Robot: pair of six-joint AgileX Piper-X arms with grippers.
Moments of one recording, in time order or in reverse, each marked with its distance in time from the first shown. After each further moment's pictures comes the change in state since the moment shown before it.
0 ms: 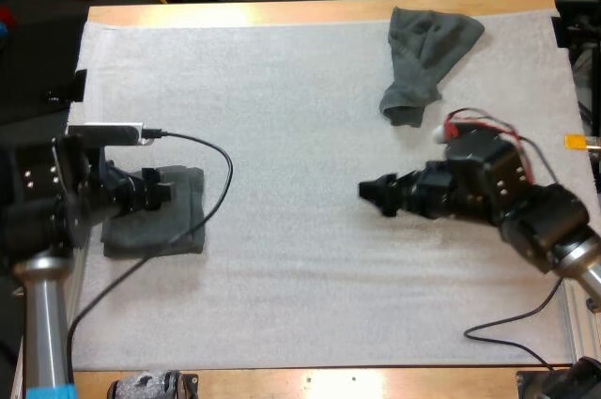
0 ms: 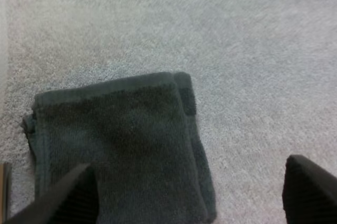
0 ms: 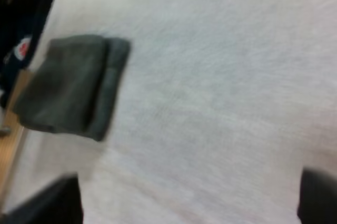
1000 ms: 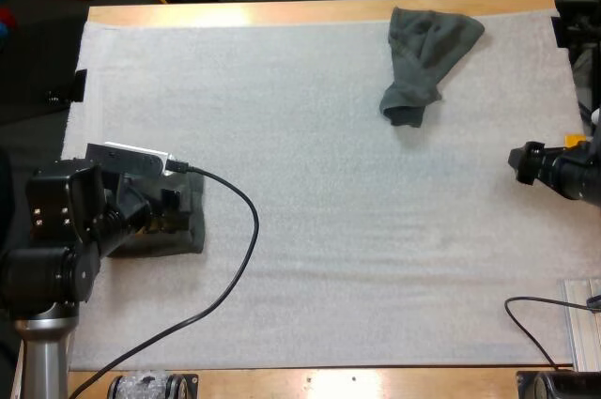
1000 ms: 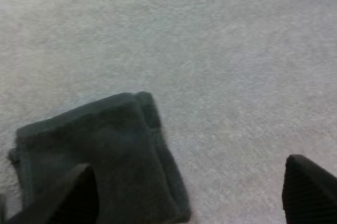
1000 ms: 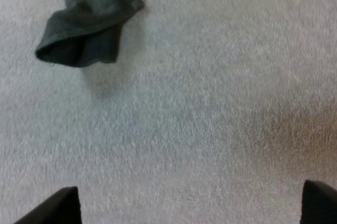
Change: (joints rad) left arm -0.154 -0.162 0.000 0.032 -0.050 0.010; right arm -0.583 -0.104 0.000 0.269 0.109 -0.314
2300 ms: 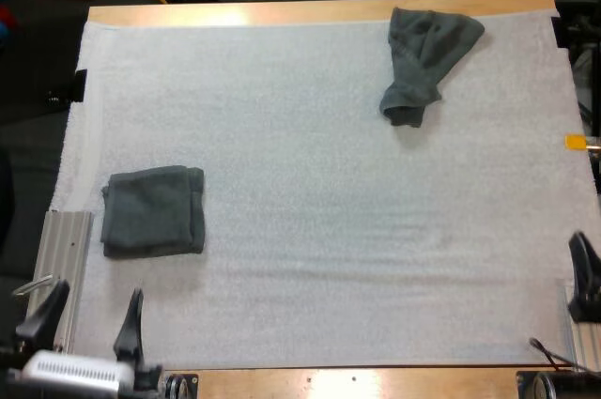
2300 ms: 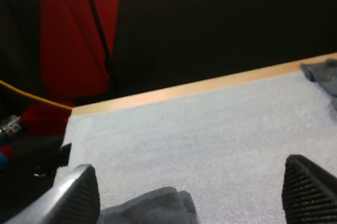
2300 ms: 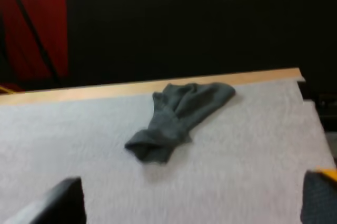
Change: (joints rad) left arm 0.000 -0.737 0.000 0.093 -0.043 0.000; right arm 0.000 -0.797 0.000 0.156 0.031 -0.124
